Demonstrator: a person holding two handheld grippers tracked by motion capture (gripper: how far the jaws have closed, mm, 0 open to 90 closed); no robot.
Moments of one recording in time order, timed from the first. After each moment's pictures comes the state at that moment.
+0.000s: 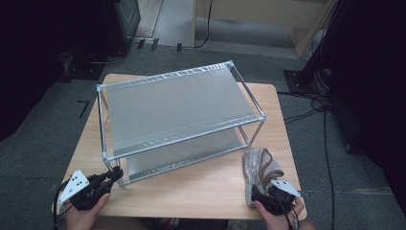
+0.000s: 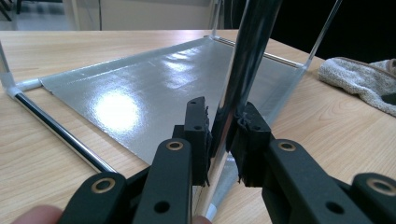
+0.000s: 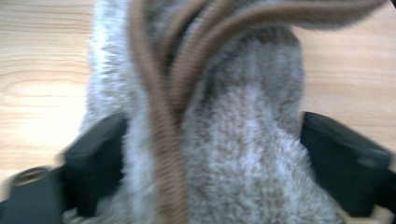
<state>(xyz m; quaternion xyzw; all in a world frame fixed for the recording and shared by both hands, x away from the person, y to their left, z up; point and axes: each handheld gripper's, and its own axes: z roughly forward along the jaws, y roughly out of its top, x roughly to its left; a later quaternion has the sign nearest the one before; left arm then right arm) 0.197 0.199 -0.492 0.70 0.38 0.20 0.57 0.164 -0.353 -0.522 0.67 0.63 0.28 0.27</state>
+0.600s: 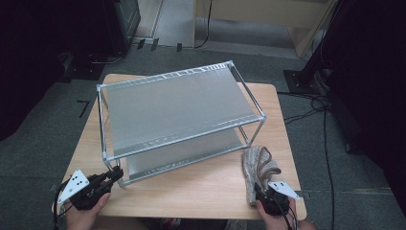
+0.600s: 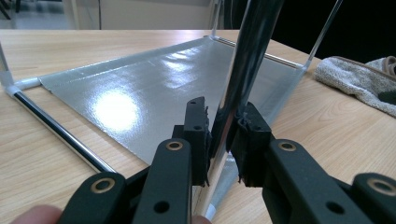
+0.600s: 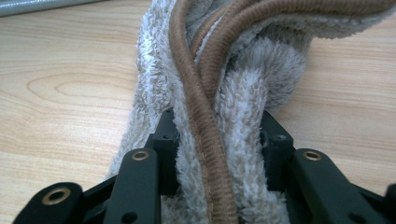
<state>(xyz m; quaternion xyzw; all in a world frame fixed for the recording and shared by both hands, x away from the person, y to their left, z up) 0.198 0.199 -0.493 0.70 0.38 0.20 0.57 0.161 -0.349 -0.520 0.64 0.65 0.32 0.27</state>
